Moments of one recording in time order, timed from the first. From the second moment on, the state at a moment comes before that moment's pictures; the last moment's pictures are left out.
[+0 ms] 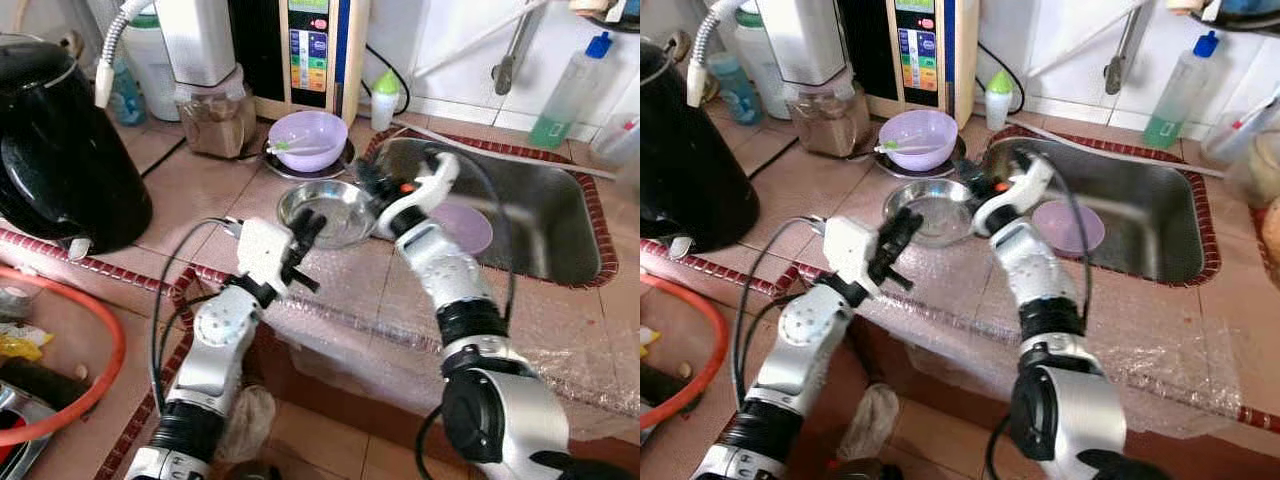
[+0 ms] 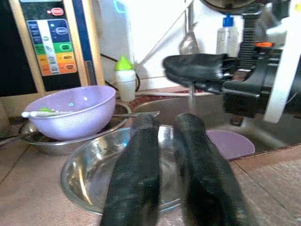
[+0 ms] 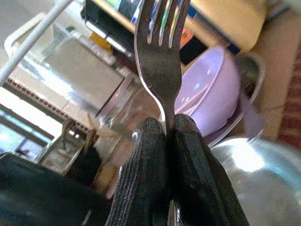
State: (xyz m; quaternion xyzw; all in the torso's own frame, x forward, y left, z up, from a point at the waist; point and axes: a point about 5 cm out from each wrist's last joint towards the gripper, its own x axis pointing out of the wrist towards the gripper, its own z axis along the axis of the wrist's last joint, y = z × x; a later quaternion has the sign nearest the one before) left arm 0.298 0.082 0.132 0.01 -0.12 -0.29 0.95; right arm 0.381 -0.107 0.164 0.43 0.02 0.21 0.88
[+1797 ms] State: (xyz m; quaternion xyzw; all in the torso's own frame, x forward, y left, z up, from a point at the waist) left arm 0.285 0.093 0.117 0.07 -0.09 -0.30 0.95; right arm 0.368 -0.207 0.102 -0.10 0.11 0.06 0.99
